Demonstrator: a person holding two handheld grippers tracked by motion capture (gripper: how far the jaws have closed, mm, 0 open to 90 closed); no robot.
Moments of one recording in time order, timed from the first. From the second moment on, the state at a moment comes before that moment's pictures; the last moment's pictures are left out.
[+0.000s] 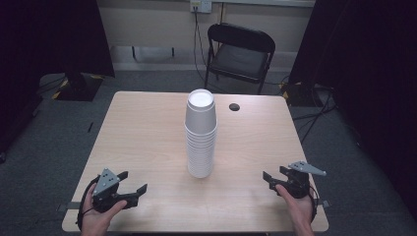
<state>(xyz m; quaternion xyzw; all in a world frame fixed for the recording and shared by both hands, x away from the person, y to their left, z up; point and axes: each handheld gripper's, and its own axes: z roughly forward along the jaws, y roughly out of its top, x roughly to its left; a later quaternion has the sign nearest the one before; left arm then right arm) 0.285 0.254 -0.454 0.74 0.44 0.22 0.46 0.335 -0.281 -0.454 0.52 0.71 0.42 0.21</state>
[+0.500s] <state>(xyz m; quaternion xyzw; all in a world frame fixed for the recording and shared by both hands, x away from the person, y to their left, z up) 0.288 0.248 -0.452 0.74 0.43 0.20 0.48 0.337 -0.267 -0.451 0.49 0.73 0.43 0.19</state>
